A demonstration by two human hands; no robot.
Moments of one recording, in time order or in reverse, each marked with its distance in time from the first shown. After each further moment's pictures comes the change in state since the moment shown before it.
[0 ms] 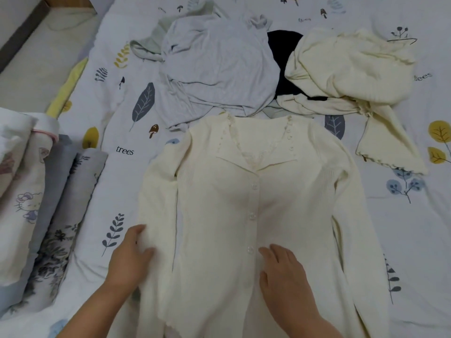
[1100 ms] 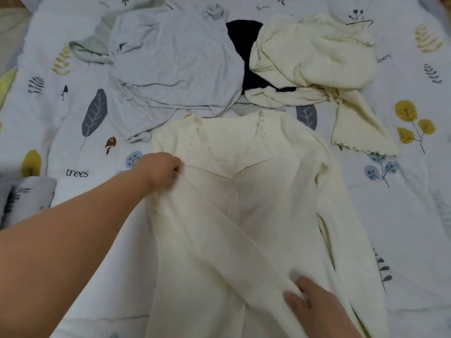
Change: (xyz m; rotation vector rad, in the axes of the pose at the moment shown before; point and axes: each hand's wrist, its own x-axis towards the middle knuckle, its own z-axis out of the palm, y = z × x) left_hand 0.136 0.183 0.019 0.972 -0.225 0.777; right_hand -0.017 0.044 -0.019 0.425 -0.318 0.614
